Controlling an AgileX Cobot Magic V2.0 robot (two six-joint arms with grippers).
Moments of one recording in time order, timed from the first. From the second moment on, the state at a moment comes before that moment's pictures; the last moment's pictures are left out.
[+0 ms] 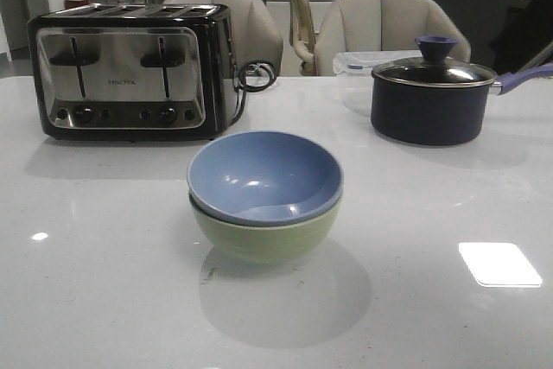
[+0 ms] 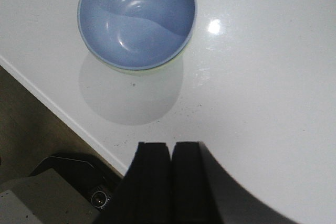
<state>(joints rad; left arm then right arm) -0.08 -0.01 0.01 0.09 0.05 -0.05 0.44 1.01 -0.84 0.21 0.74 -0.25</state>
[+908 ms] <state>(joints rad) -0.03 -0.01 0.01 0.09 0.05 -0.05 0.44 1.01 -0.84 0.21 0.74 -0.25</state>
